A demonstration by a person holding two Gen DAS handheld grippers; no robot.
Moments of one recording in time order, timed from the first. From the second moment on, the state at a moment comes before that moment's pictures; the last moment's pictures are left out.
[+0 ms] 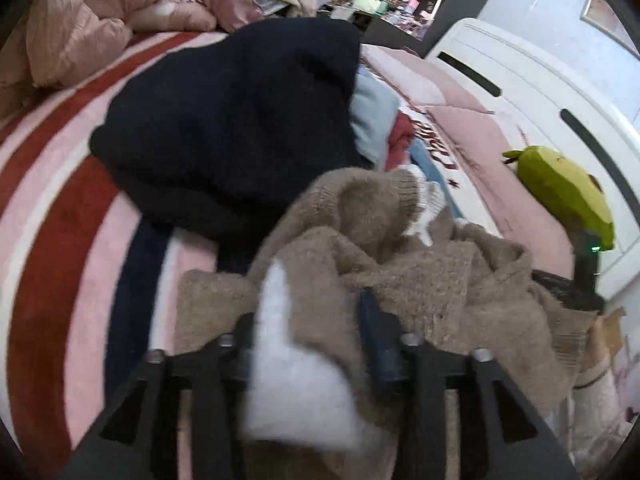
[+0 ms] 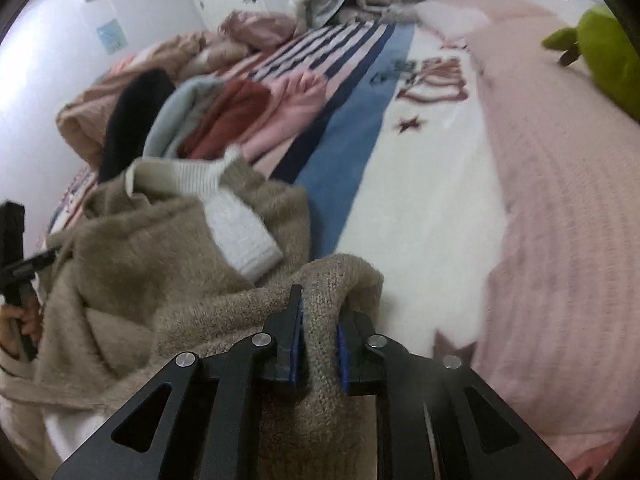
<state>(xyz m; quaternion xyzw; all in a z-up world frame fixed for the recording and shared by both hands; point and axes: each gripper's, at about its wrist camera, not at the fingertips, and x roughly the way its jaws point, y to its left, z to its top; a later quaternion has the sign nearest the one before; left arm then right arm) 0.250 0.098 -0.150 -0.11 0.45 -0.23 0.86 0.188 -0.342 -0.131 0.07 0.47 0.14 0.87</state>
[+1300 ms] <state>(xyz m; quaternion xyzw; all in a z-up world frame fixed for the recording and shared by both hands) 0.128 0.128 -0.045 -0.15 0.30 -0.25 0.91 0.095 -0.336 -0.038 0.11 0.36 0.25 0.89</state>
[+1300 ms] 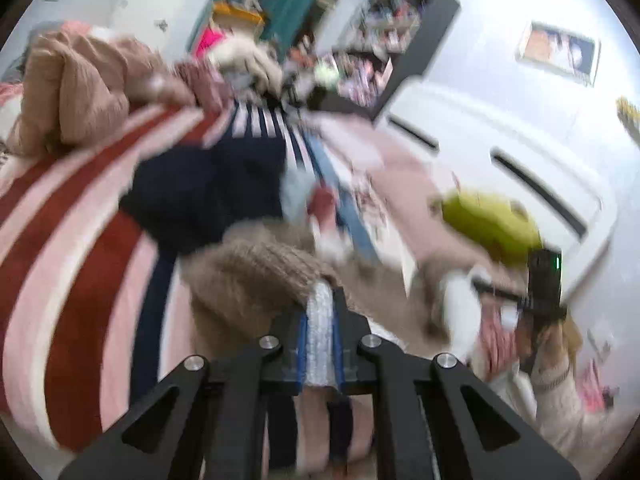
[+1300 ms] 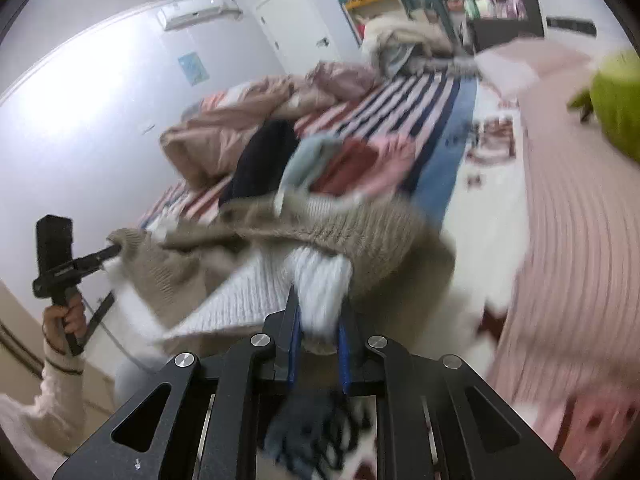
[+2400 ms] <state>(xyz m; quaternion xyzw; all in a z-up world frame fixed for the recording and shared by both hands) 0.212 0.122 -0.170 -0.13 0.44 -0.23 0.86 0.142 -0.332 -0.138 0.13 0.47 0.22 0.85</state>
